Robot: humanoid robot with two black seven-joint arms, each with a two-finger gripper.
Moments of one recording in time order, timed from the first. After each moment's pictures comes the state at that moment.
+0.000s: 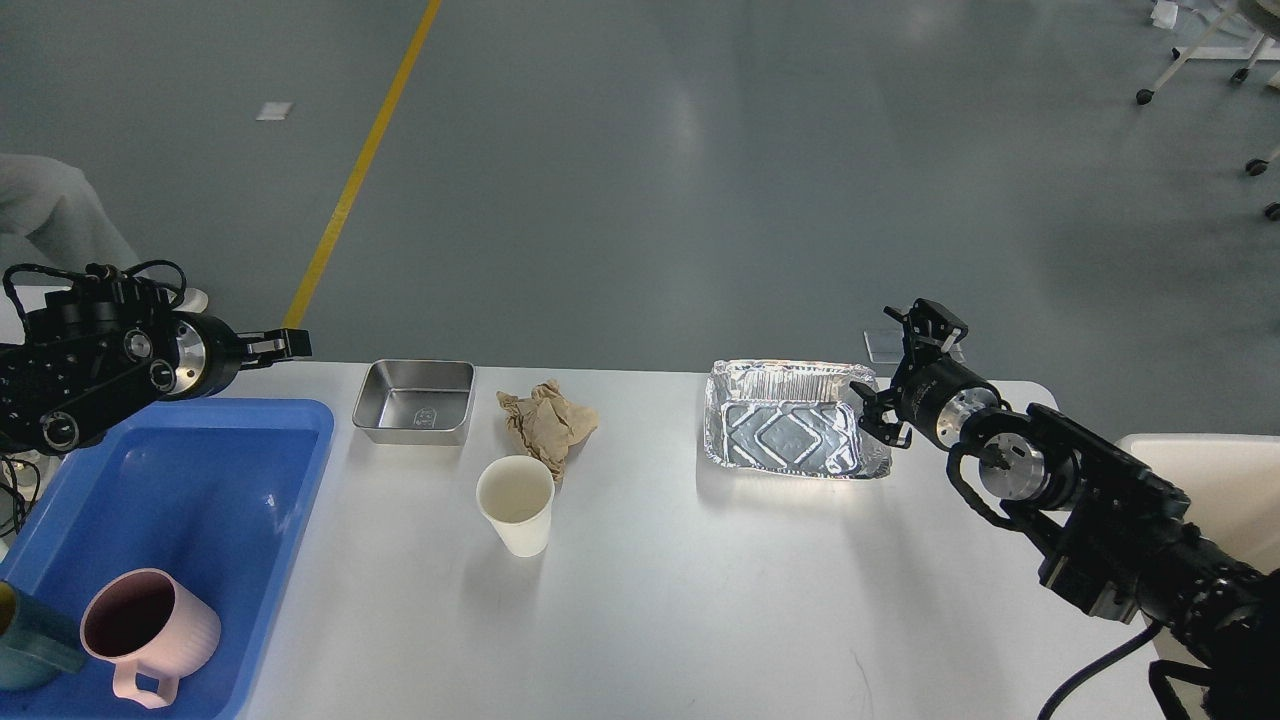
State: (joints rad) left arm -1.13 0.54 0.16 -0.74 0.96 -0.29 0.20; right arm 0.73 -0.23 0.63 0.62 0.02 0.12 0.04
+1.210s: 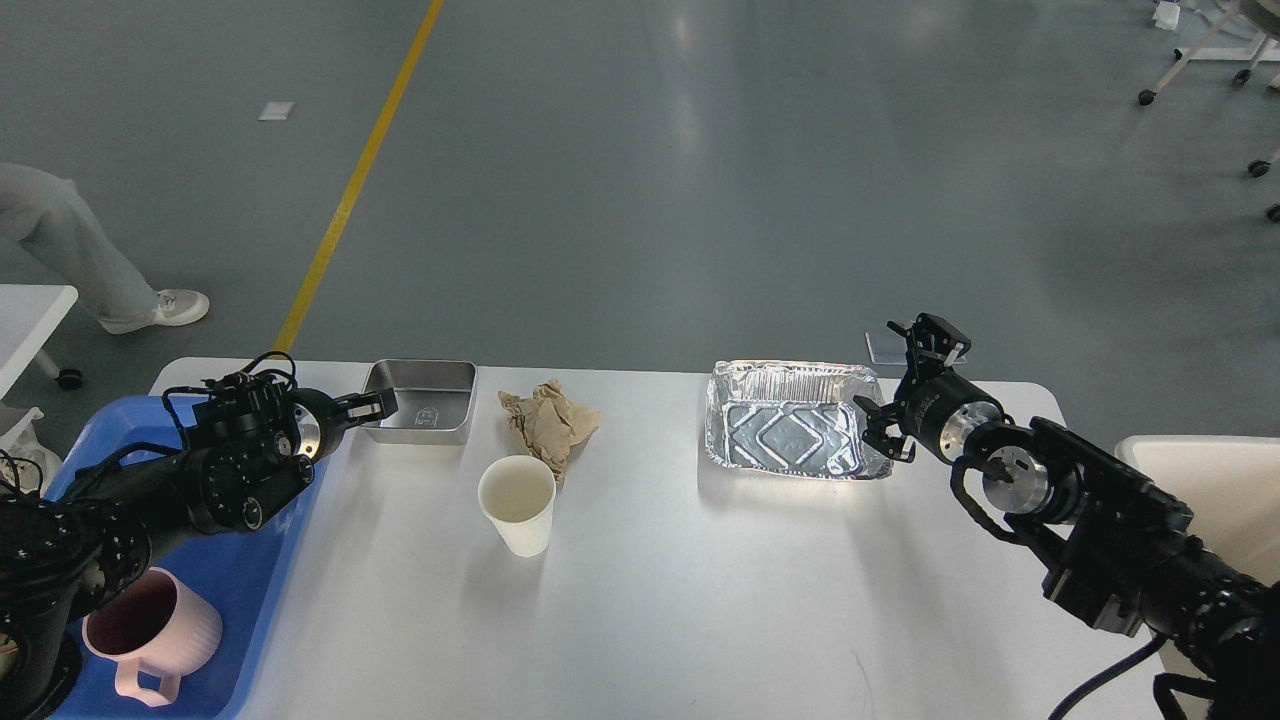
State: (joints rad) left arm -0.95 0.15 0.22 -0.32 0.87 -0.06 0.06; right arm 0.70 -0.23 0.63 0.62 0.02 0.12 0.04
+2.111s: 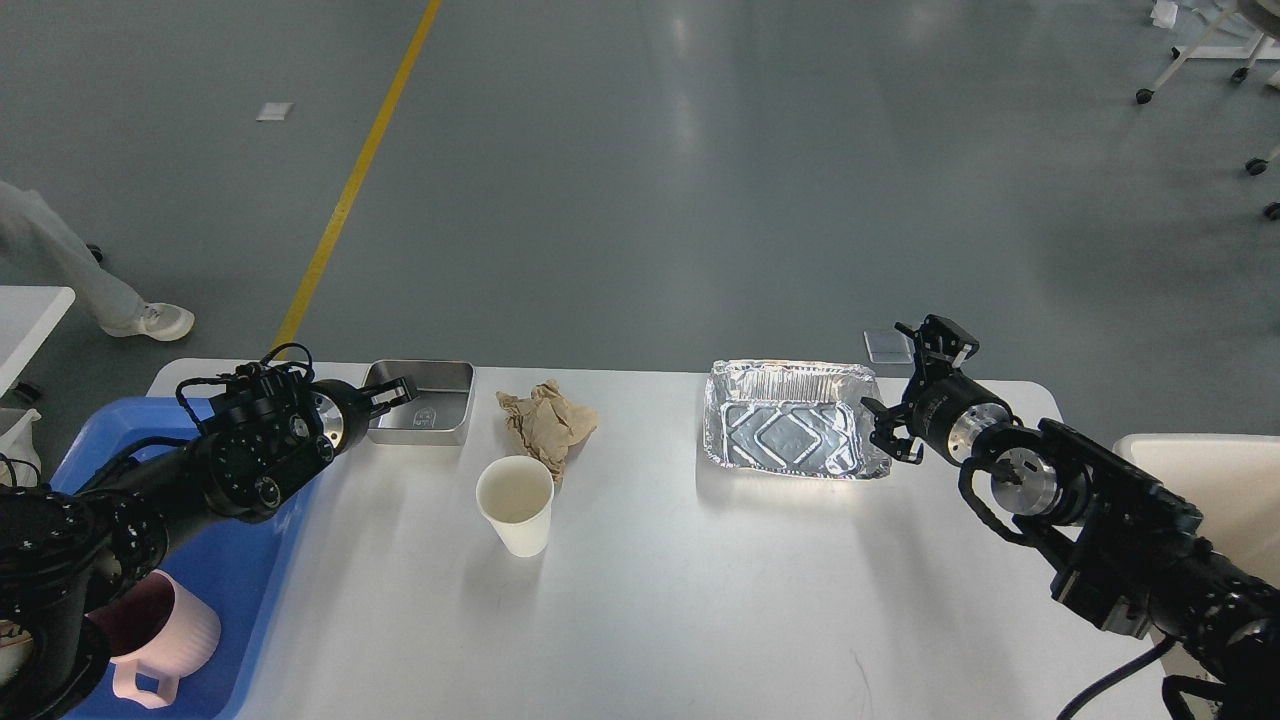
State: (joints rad) left arm -0.97 0.14 0.12 -0.32 0.77 -0.16 0.06; right arm 0.70 -0.25 0.63 0.62 0.02 0.13 0.03
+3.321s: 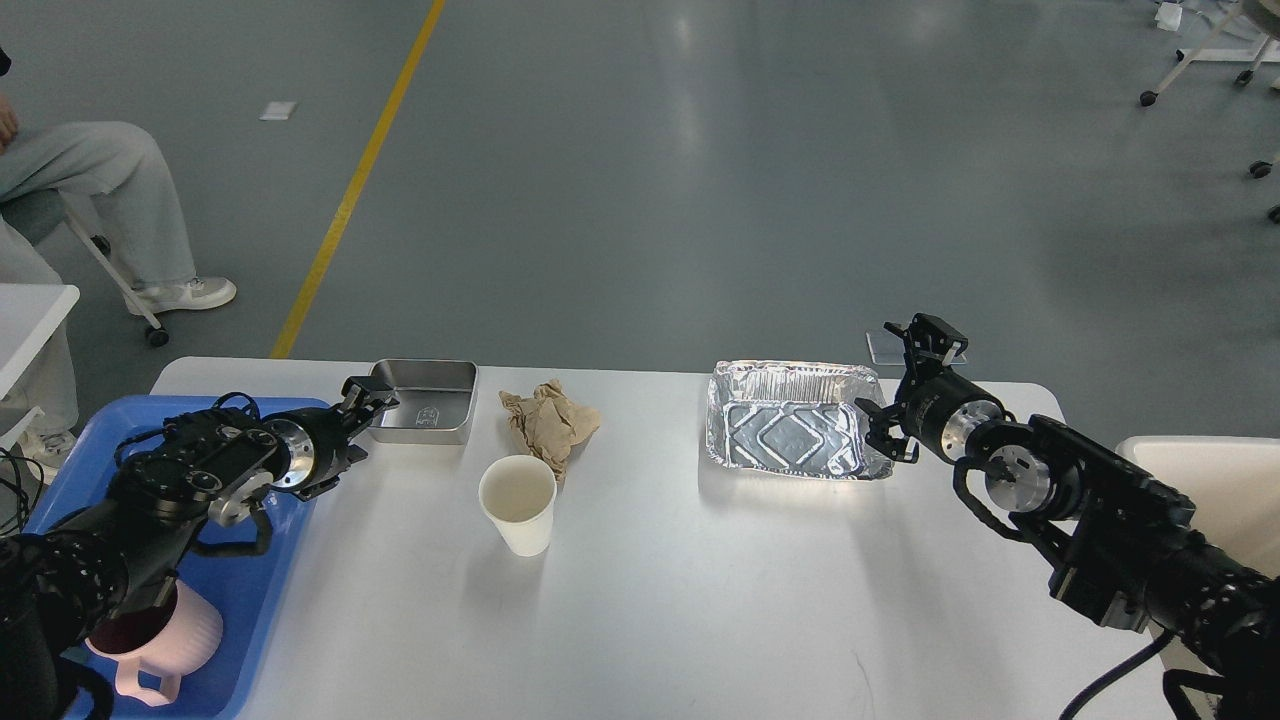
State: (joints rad) left arm -0.85 0.14 -0.20 -0.32 0.46 -0.17 0.06; right arm 0.72 -0.24 0.57 0.63 0.01 0.12 0.03
